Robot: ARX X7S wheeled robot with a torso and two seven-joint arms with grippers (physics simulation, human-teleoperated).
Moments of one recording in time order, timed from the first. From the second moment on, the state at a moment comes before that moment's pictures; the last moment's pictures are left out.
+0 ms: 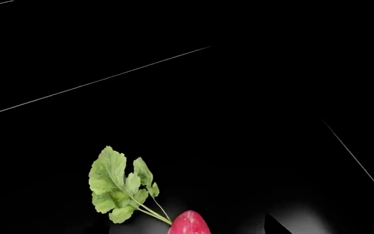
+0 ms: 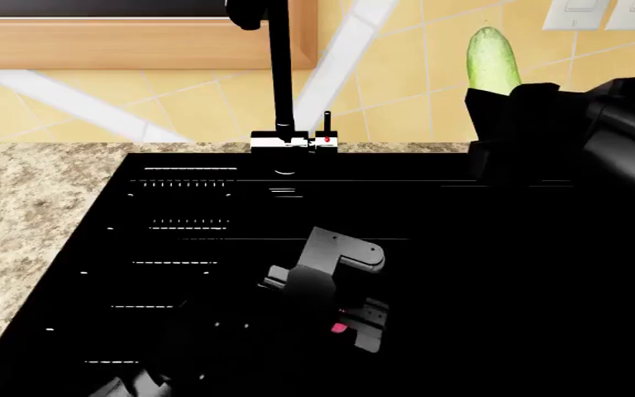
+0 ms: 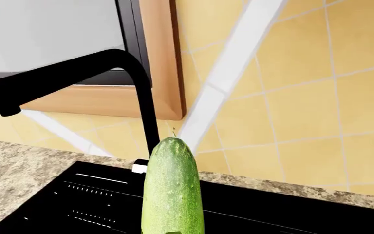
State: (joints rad) left arm -0.84 -0.13 0.75 -0.16 -1.14 -1.01 -0.67; right arm 1.26 0.91 -0.32 -0.46 2.15 0.94 1.03
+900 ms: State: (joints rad) left arm -0.86 -0.03 0.84 -0.50 -1.06 -0.82 -0.57; right arm 1.17 0.93 -0.29 -0.46 2.09 0.92 0.94
